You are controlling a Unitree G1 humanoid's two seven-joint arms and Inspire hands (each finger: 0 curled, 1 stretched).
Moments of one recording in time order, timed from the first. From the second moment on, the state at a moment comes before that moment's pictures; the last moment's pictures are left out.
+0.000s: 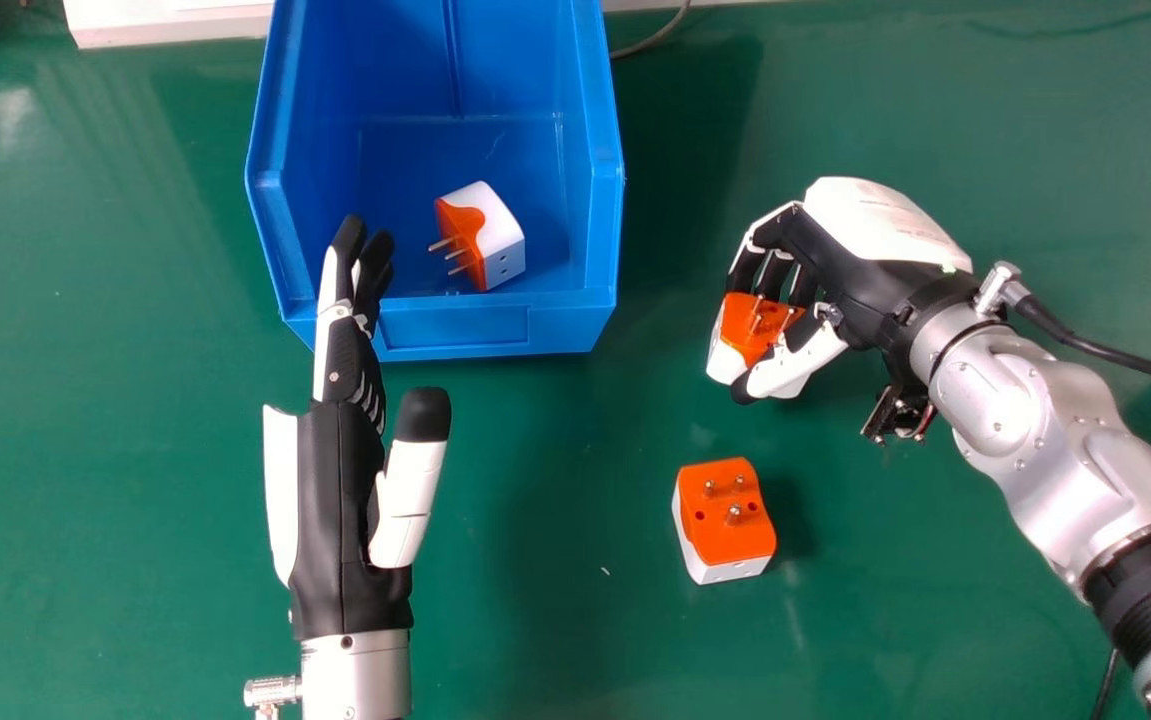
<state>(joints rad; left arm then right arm) 0.04 -0.05 0.00 0.61 0.20 -1.06 0.25 -0.62 -0.41 0.38 0.67 -0.60 -0.10 0.08</state>
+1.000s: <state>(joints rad) 0.04 -0.05 0.00 0.61 0.20 -1.05 0.24 -0.60 -0.55 0.20 0.08 -0.58 0.01 0.26</state>
